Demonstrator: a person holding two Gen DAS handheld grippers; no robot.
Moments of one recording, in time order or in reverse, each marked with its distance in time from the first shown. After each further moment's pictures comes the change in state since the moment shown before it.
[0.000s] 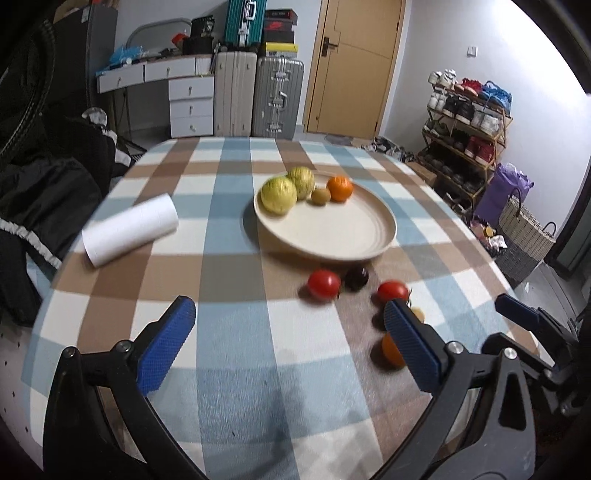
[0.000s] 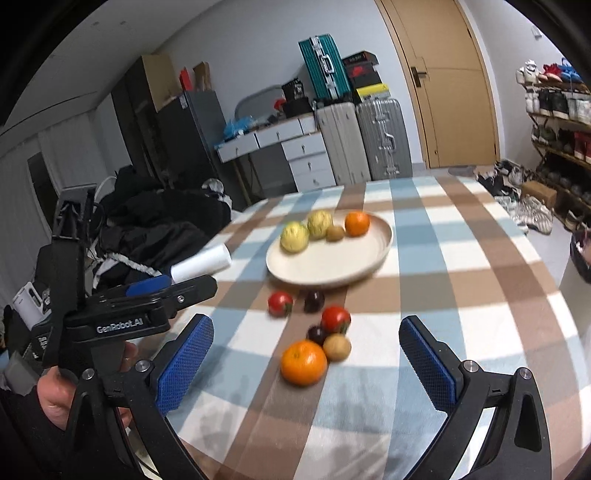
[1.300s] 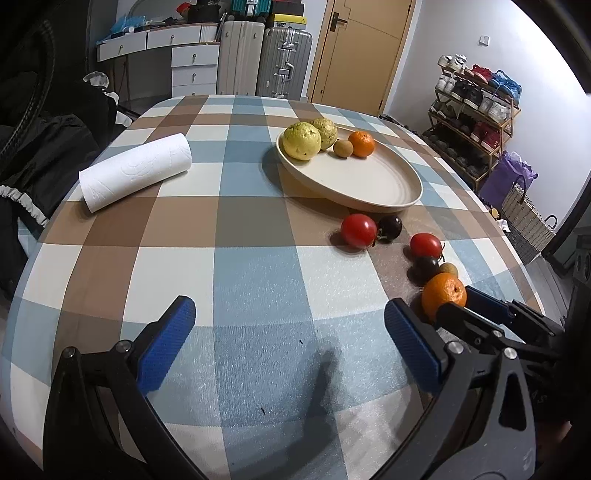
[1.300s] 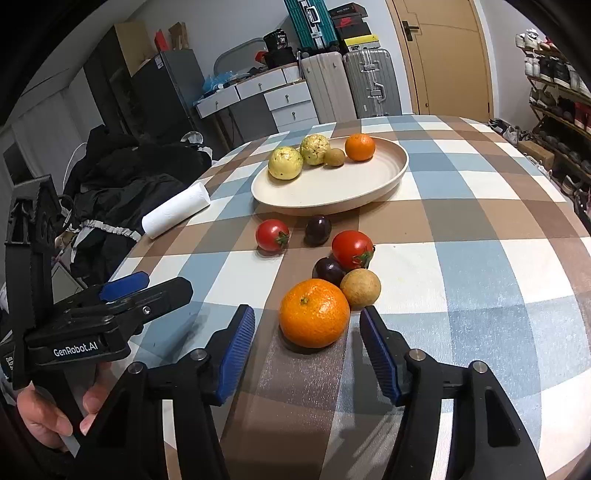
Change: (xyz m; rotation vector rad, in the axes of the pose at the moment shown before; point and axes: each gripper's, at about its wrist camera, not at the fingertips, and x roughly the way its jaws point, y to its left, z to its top) left arm 0.032 0.032 -0.031 -0.039 0.106 -0.016; right arm 0.067 0.012 -0.032 0.032 0.186 -0.051
